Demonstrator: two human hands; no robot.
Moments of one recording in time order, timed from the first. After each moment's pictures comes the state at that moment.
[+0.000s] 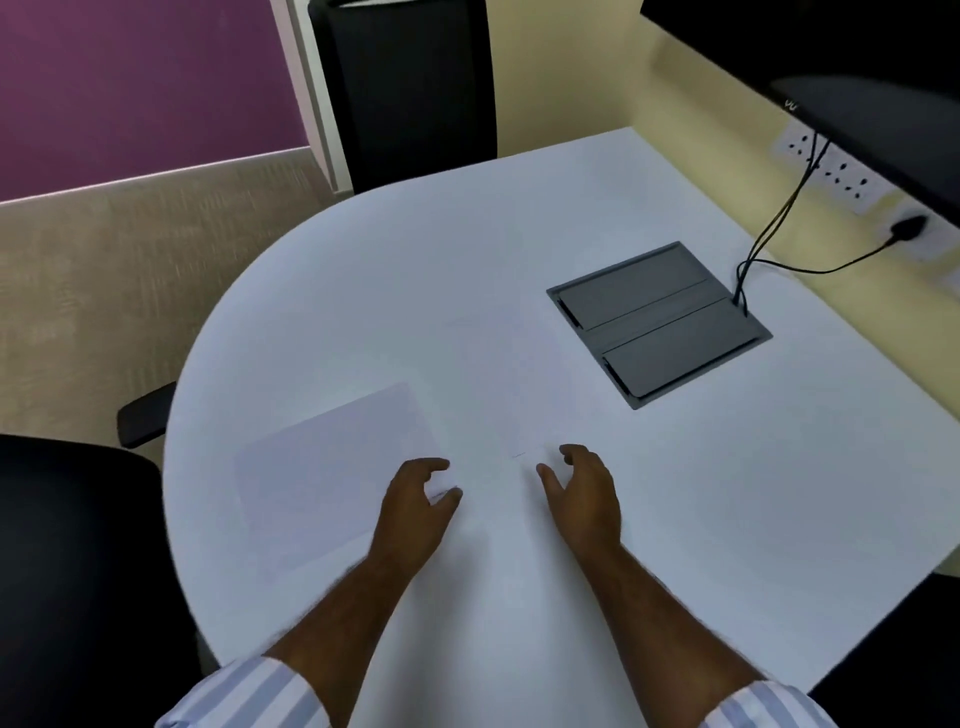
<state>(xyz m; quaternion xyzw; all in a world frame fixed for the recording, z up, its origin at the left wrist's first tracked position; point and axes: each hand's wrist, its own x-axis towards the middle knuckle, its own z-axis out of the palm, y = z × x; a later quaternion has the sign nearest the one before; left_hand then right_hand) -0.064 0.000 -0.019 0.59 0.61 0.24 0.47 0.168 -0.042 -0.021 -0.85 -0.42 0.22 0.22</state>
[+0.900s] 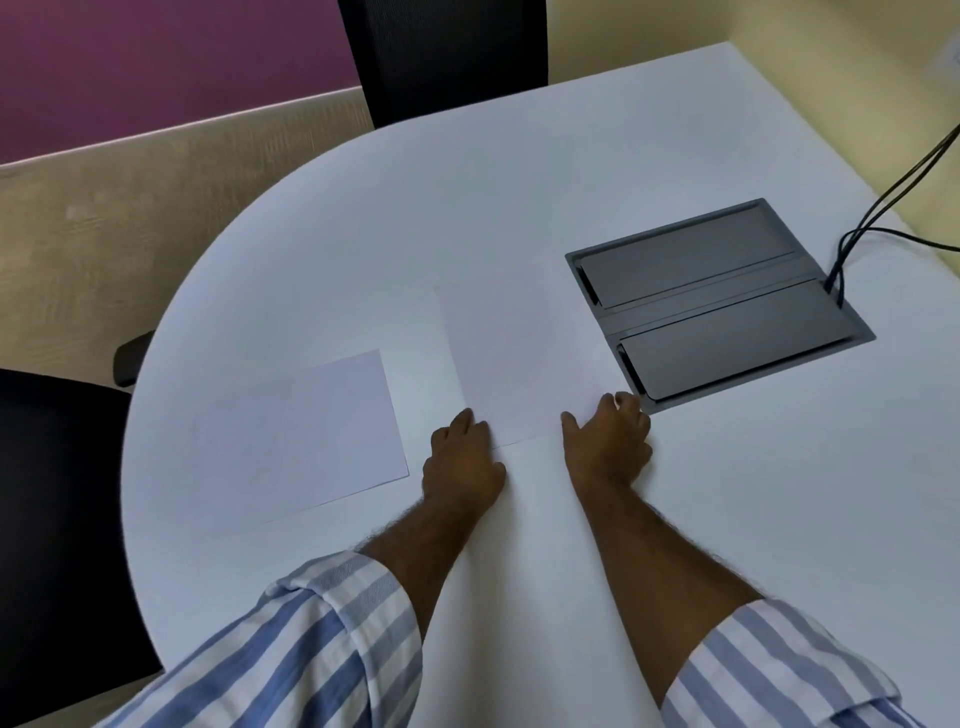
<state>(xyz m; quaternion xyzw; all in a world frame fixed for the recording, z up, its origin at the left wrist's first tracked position) 0.105 0.045 -0.066 0.65 0.68 -0.03 0.34 0.284 0.055 -0.087 -0.89 -0.42 0.16 0.10</state>
